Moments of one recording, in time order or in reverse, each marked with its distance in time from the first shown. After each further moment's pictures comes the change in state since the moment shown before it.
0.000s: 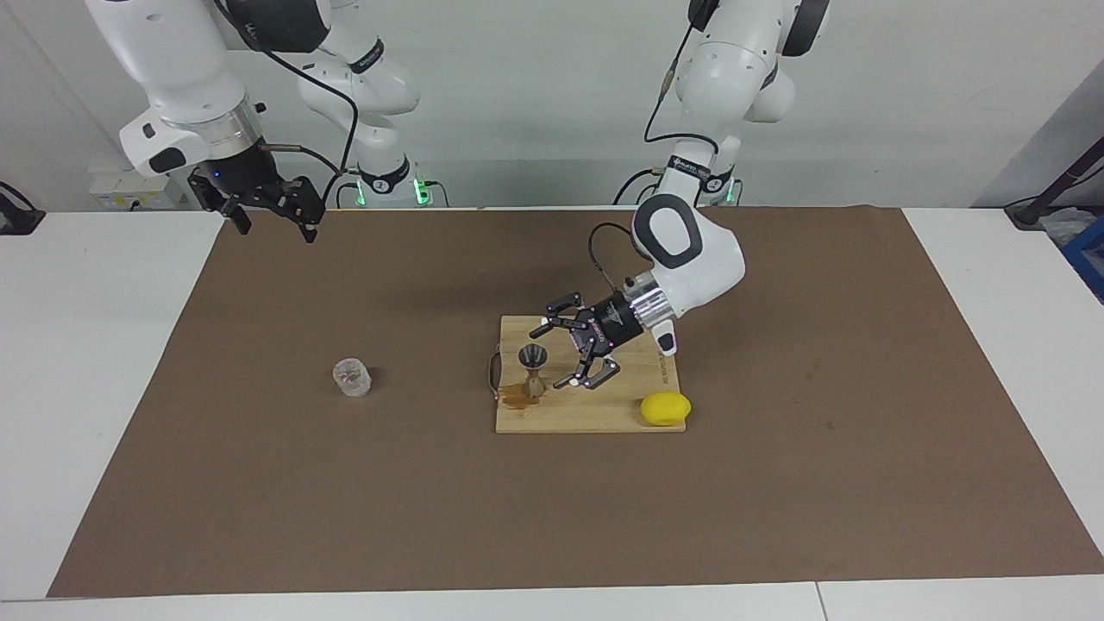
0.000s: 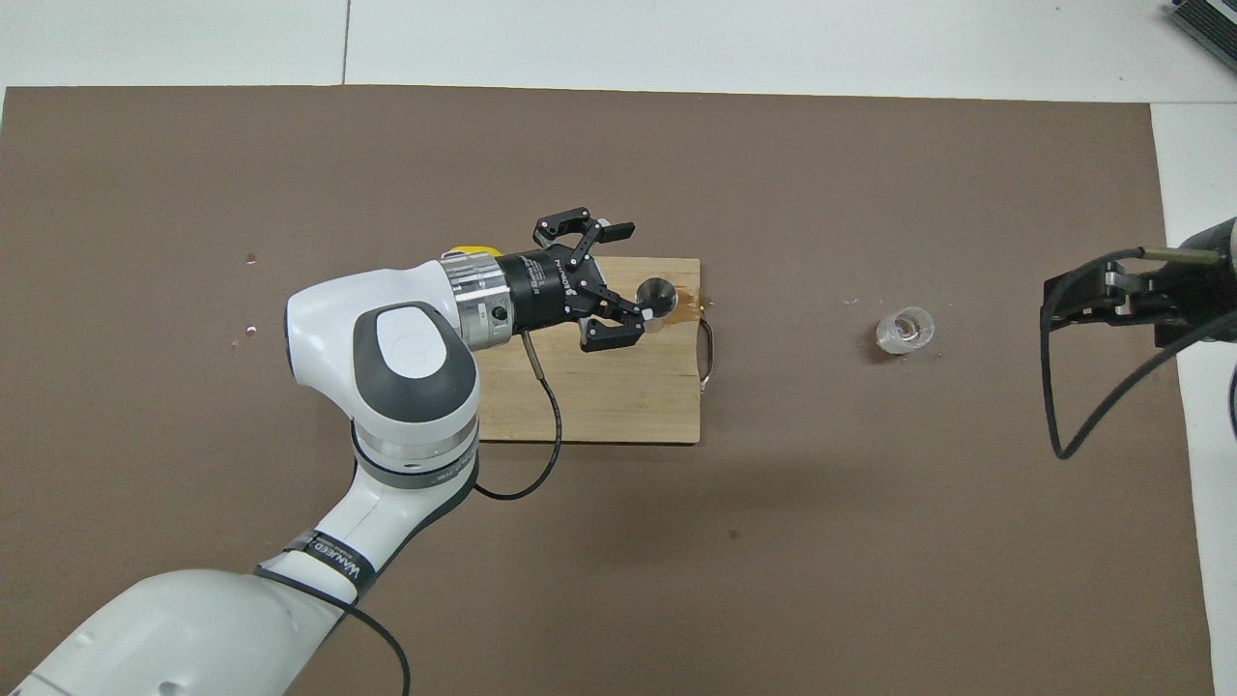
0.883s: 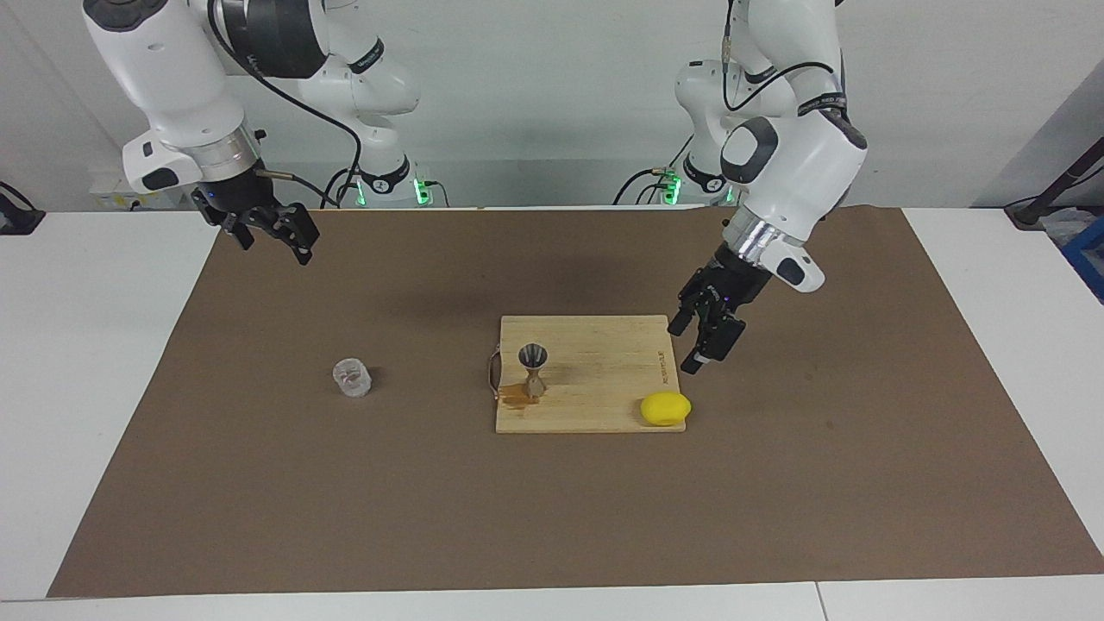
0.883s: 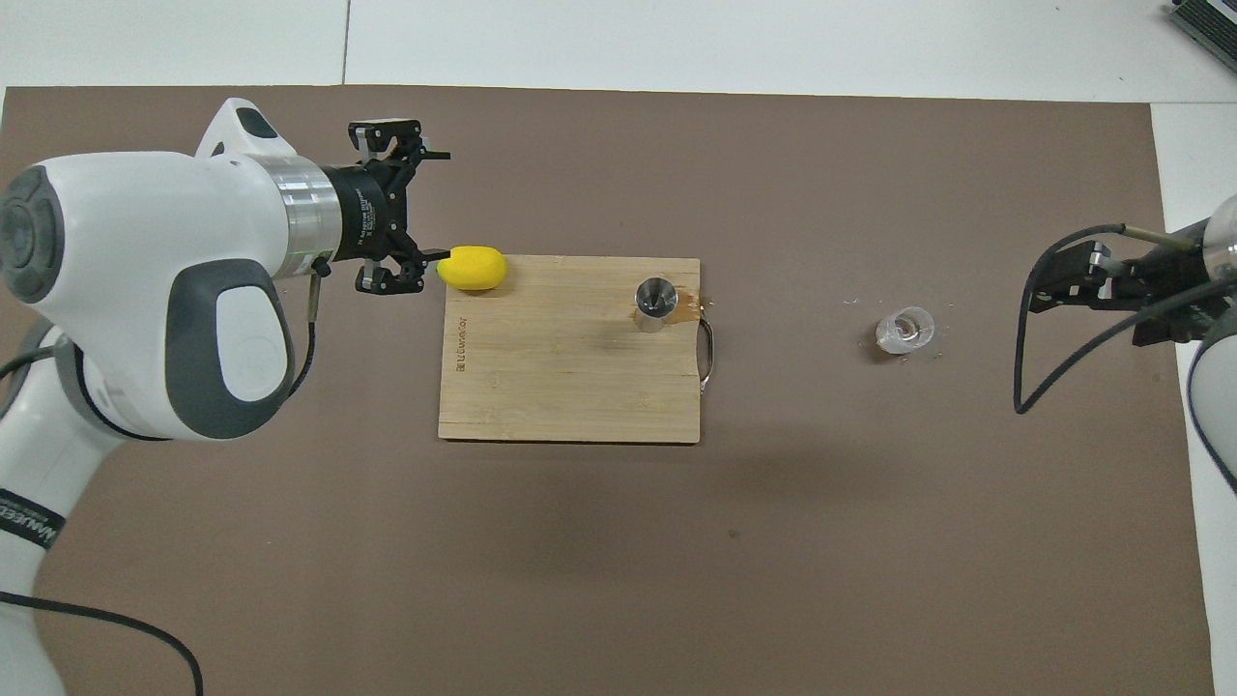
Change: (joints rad) left arm 0.150 -0.167 0.081 0.022 1.210 -0.052 -0.089; right arm -0.012 0.003 -0.006 -0.091 0.001 0.121 0.221
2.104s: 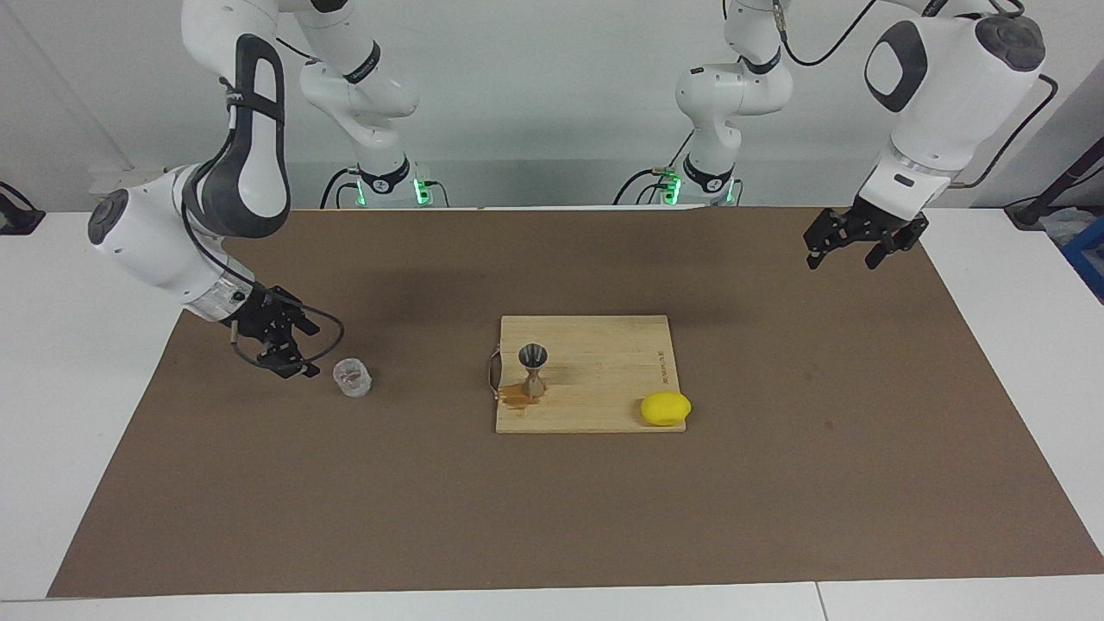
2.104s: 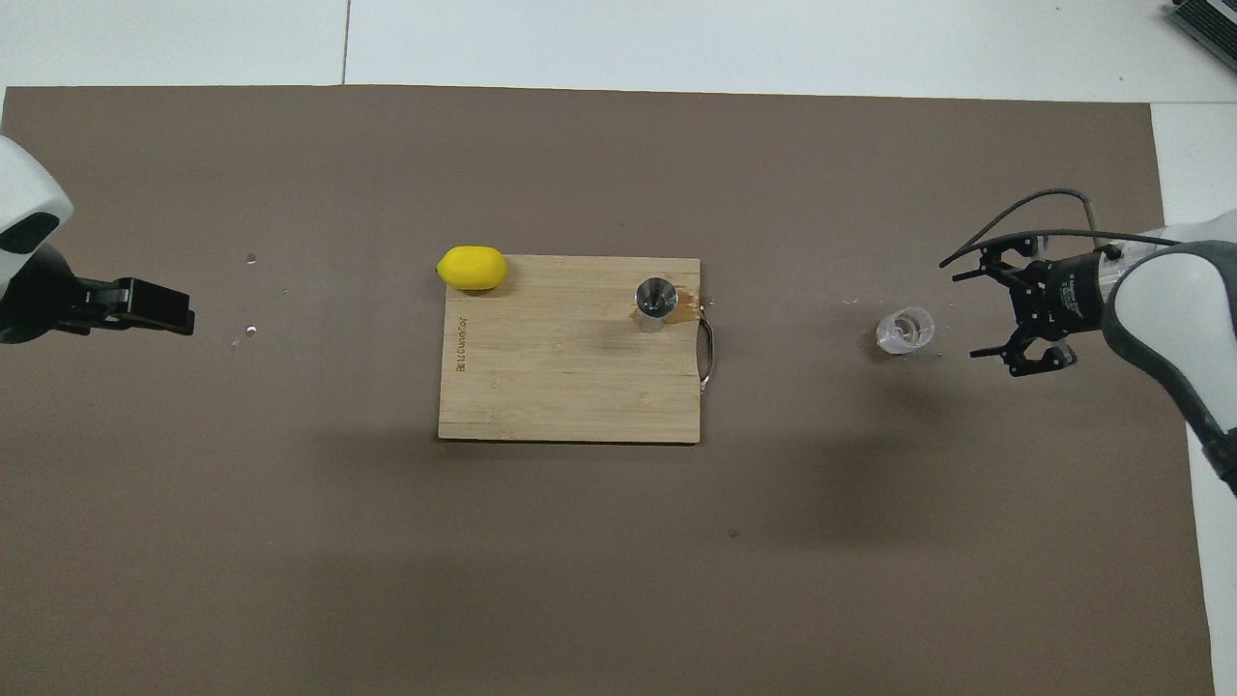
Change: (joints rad) left arm 0.291 -0.175 -0.023 0.103 0.413 -0.747 1.428; right arm -0.171 0.219 -0.007 -0.280 0.509 0.426 0.552
